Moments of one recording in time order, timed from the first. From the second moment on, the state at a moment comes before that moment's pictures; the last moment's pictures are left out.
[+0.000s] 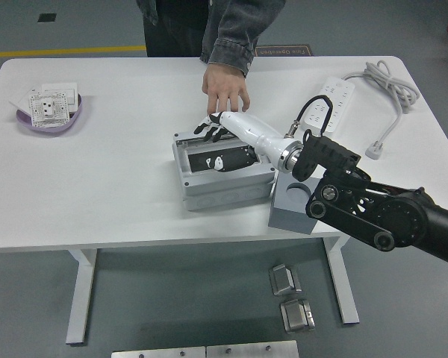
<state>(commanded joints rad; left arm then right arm) 0.05 0.06 -1.53 -0.18 1.55 0.02 0.19 0.81 -0.31 0.42 1.25 -1.46 -0.17 -0.06</state>
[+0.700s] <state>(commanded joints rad) 0.05 0.06 -1.45 -0.18 1.48 0.03 0.17 0.71 -0.31 0.47 1.26 -1.42 -0.24 0.01</state>
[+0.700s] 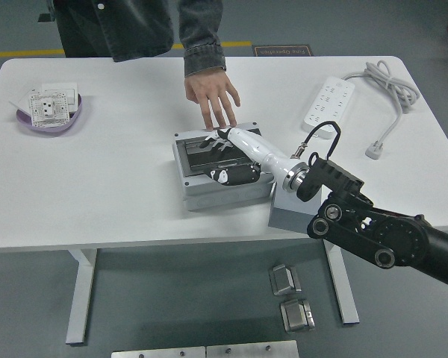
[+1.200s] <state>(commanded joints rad) 0.05 0.05 -1.46 -0.18 1.49 0.03 0.17 0.58 -0.36 0.66 1.36 -1.57 -0.19 -0.09</state>
